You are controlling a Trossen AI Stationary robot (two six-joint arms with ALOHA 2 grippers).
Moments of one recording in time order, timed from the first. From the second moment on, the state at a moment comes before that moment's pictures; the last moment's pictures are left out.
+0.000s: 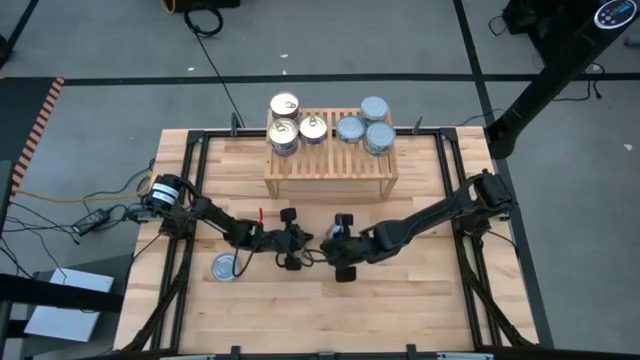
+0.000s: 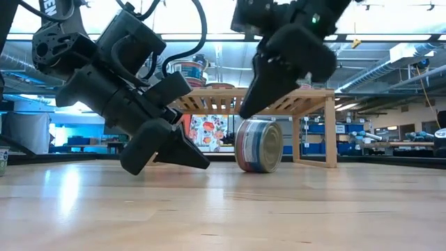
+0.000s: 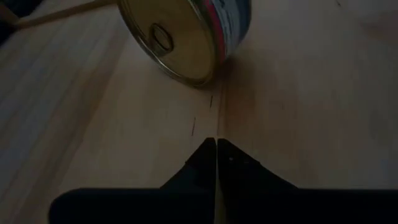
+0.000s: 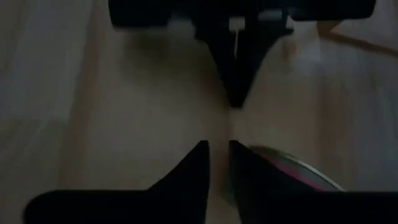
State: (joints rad) left arm -0.24 1.85 0.62 0.64 -0.45 0.02; right arm 0.30 1.84 1.22 -0.38 0.39 0.11
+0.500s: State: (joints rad) left arm -0.24 1.85 0.62 0.64 -0.45 0.03; right arm 0.26 1.85 1.41 -0.80 0.39 -0.10
